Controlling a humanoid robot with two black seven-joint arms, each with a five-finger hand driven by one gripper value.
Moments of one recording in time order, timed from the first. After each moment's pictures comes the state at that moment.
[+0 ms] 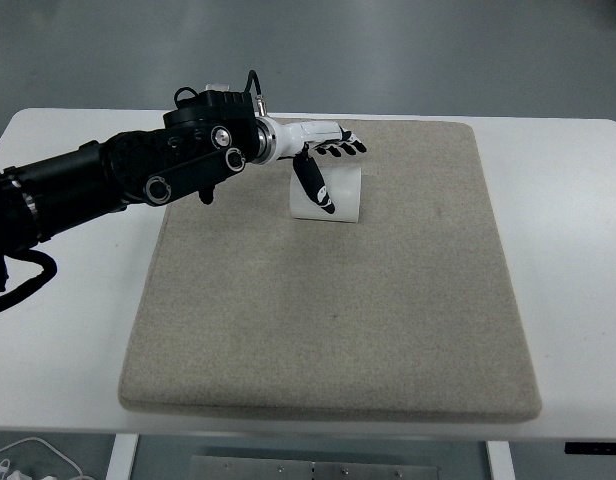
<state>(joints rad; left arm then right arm) -1.30 0.12 -0.05 -0.76 0.90 -0.20 0.12 0.02 0.00 -0.06 0.14 -0.01 -0.01 -0.23</state>
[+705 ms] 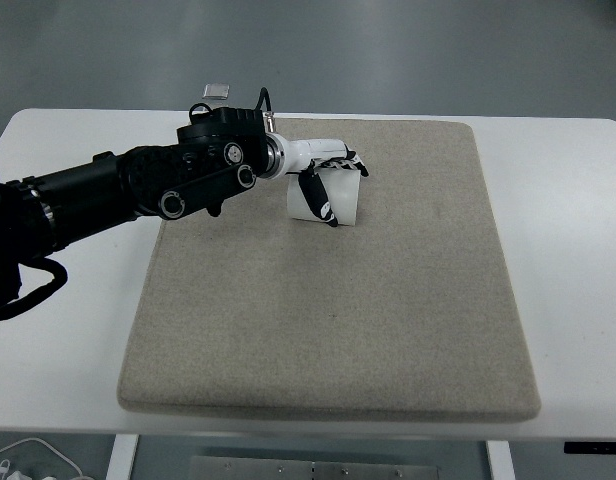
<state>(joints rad) -1.29 0.09 -0.01 -0.75 0.94 -0.20 0.11 0.02 0.00 -0.06 0.14 -0.01 -0.01 -0.23</state>
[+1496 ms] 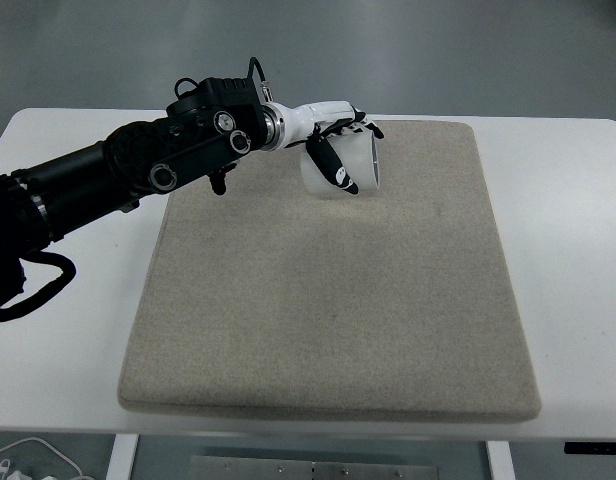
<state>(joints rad) -1.29 0.10 -0.20 -0.73 0.84 -0.20 0.10 0.02 0.00 -0.06 0.14 -0.01 -0.01 -0.23</state>
